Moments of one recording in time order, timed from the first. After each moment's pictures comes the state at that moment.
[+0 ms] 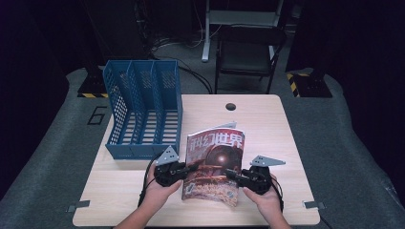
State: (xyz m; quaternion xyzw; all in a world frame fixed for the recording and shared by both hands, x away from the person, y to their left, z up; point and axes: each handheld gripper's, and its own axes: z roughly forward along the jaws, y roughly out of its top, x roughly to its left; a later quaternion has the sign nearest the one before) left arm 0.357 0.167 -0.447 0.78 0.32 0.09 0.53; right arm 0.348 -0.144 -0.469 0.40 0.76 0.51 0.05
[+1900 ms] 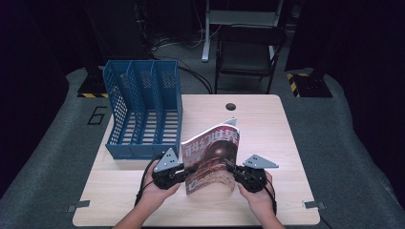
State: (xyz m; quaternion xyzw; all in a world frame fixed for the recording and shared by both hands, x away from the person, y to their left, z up) left arm 0.346 0.168 -0.436 0.81 0.25 0.13 0.52; right arm 0.346 -0.124 -0.463 0.40 0.75 0.50 0.17
